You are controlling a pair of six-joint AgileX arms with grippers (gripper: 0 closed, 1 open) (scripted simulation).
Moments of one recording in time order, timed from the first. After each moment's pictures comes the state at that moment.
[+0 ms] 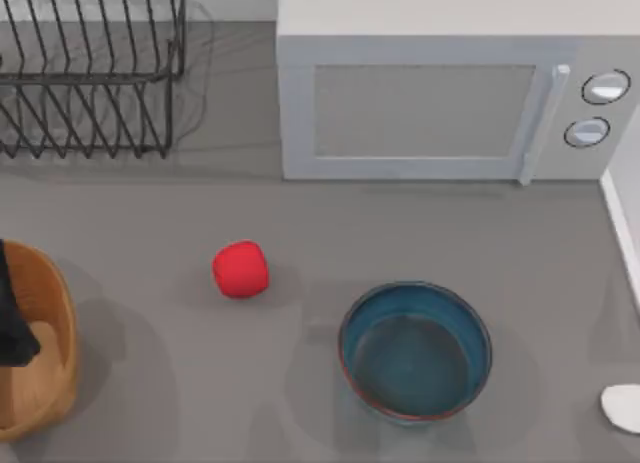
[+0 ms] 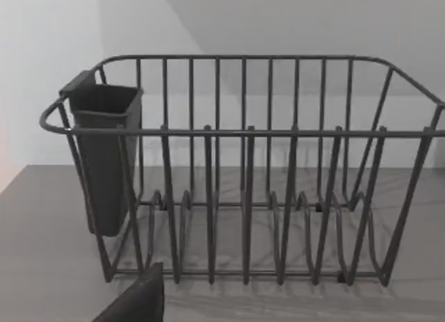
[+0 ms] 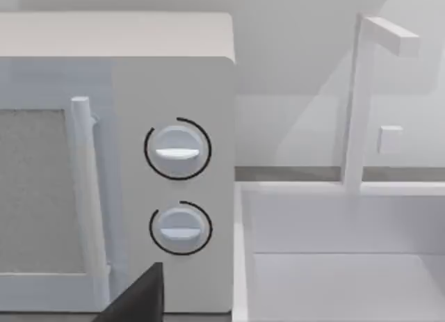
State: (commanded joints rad) left arm 0.00 0.00 0.00 0.00 0.00 0.00; right arm 0.00 0.00 0.00 0.00 0.00 0.00
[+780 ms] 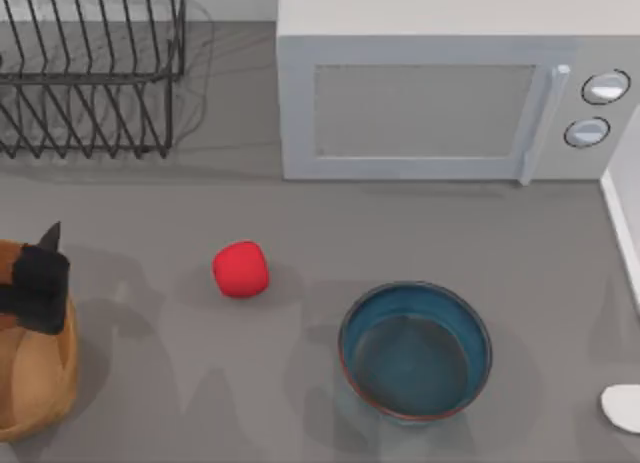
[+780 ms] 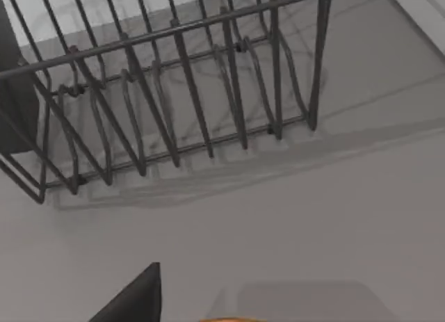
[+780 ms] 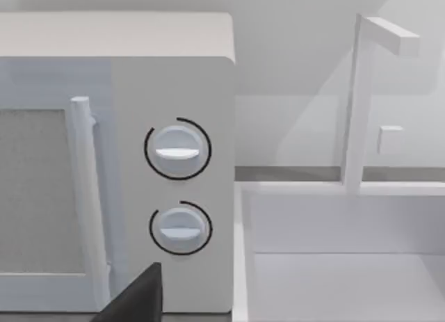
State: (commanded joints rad) left arm -0.15 0.57 0.45 -0.31 0.00 0.19; right arm 0.00 0.00 0.00 0.00 0.00 0.00
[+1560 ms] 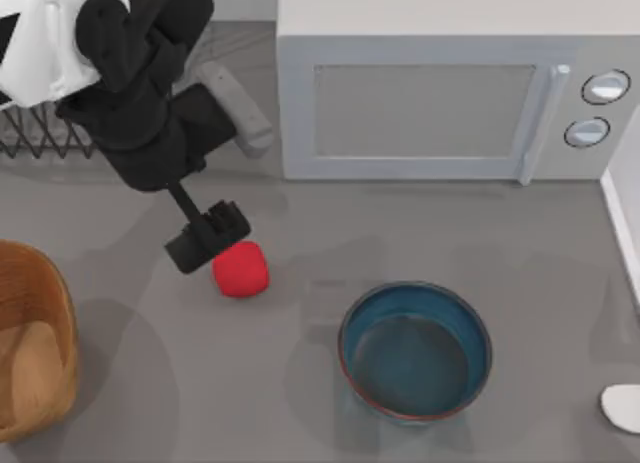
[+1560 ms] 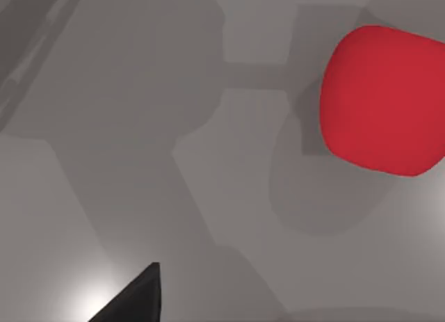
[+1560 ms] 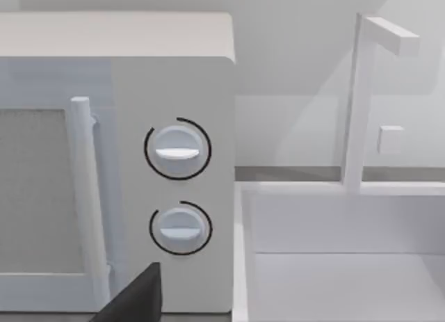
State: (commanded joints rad) left arm -0.44 1.74 1.35 -0.94 0.01 0.57; right arm 0.00 0.00 0.00 0.00 0.00 0.00
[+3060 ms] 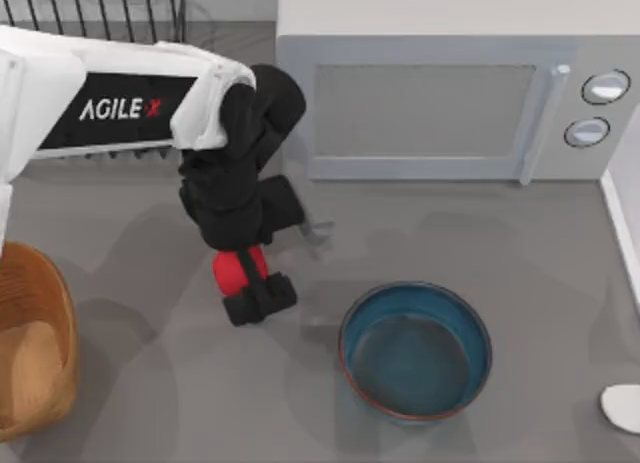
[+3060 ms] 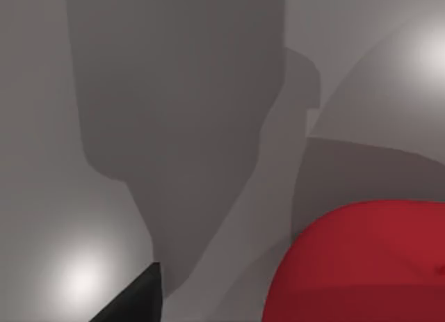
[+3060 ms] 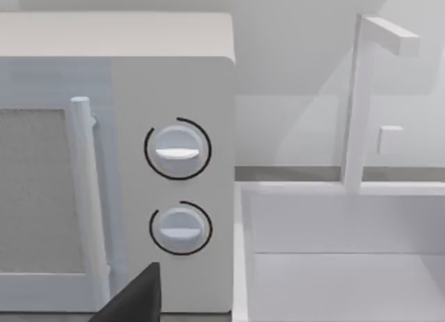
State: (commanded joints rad) left arm -0.52 2.16 1.45 -0.87 0.01 0.67; right arm 0.00 0.00 0.00 0.00 0.00 0.00
